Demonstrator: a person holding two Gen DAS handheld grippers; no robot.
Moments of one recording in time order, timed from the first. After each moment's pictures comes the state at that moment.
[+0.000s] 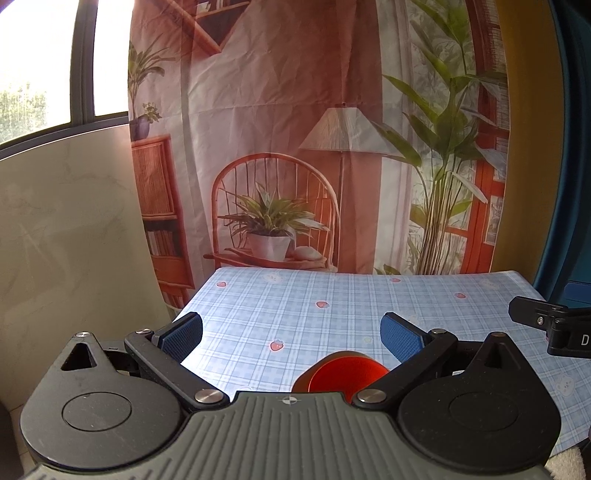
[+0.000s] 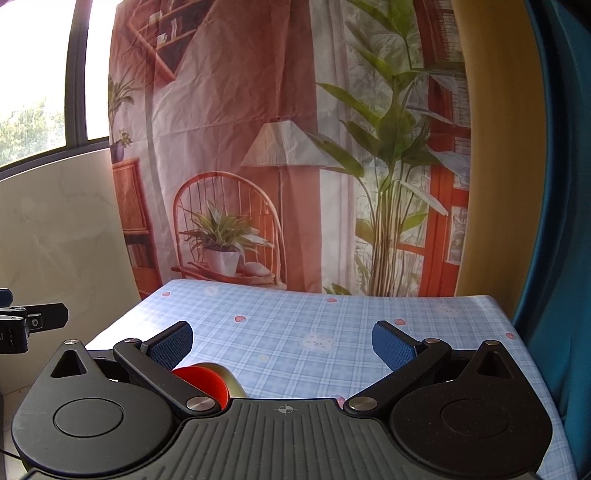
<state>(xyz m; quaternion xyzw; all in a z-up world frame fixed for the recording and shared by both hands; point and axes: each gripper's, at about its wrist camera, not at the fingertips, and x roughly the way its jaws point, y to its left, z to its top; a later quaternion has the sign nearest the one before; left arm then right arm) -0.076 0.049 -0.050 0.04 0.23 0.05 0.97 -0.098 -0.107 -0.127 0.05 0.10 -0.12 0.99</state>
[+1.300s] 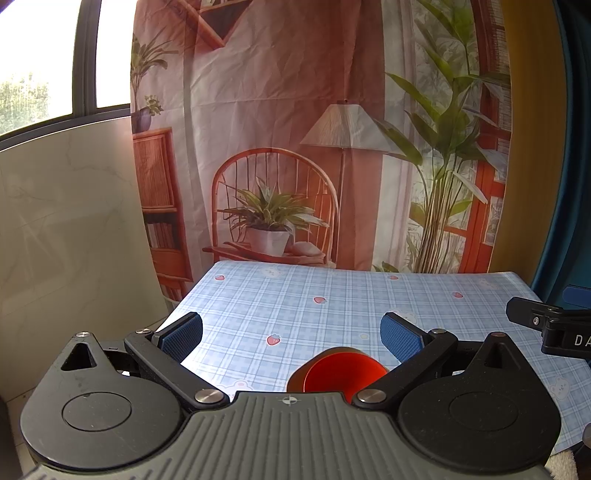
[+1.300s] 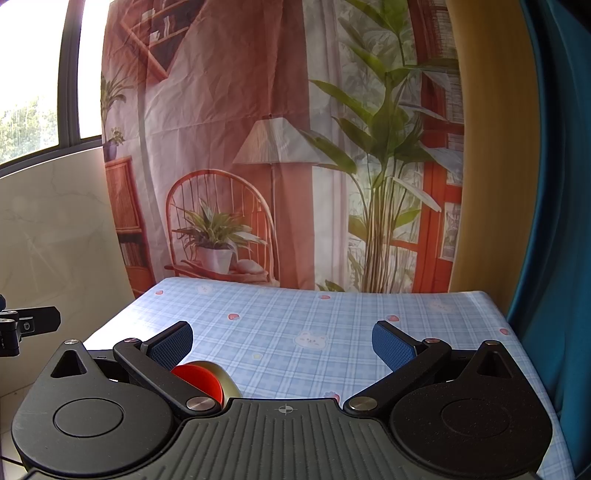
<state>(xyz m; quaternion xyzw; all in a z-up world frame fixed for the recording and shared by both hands) -0.076 0.052 -0.048 0.03 0.24 0.05 0.97 -0.098 -0.114 -0.126 0.05 0.10 -0.12 0.99</state>
